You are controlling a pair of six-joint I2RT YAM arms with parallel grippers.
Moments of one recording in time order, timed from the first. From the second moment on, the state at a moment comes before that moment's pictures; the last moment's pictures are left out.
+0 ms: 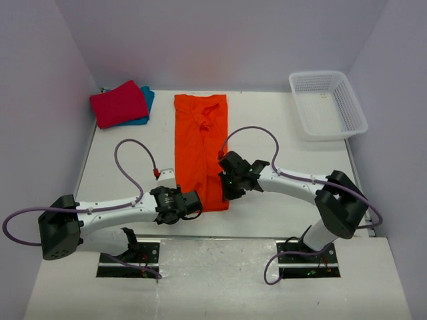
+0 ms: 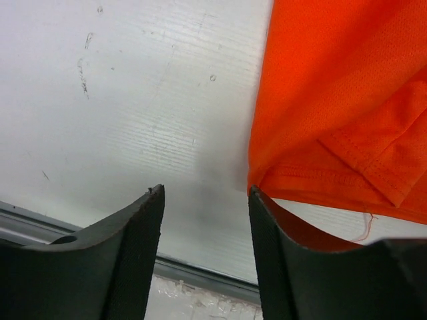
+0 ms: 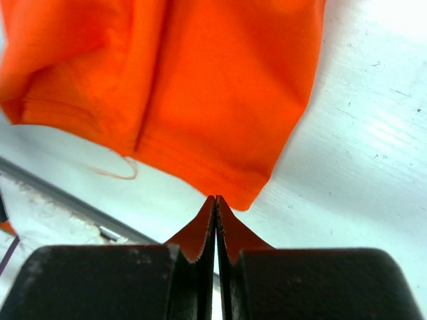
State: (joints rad) left arm -1.13 1.24 0.72 -1.00 -0.70 -1.37; right arm 0.88 1.61 0.96 -0.48 -0.09 0.64
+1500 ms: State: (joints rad) left arm -0.39 1.71 1.01 -0.10 0.02 -0.44; right arm 0.92 1.71 1.13 -0.43 -0.25 0.63
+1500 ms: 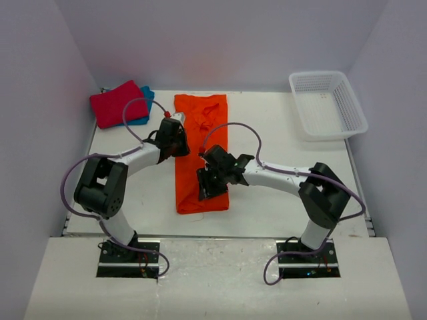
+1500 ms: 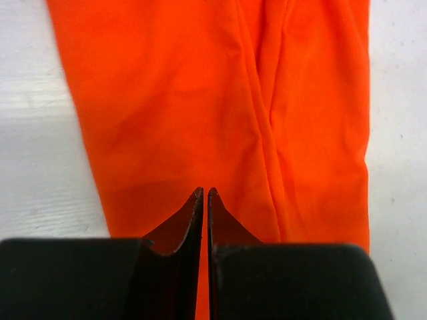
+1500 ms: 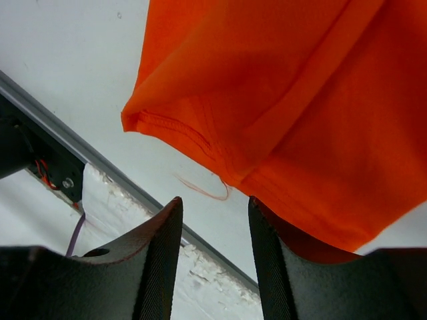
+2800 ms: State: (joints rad) left arm -0.29 1.88 0.99 0.07 0.30 -0.49; right arm 0.99 1.97 1.36 -0.63 -0.07 0.64
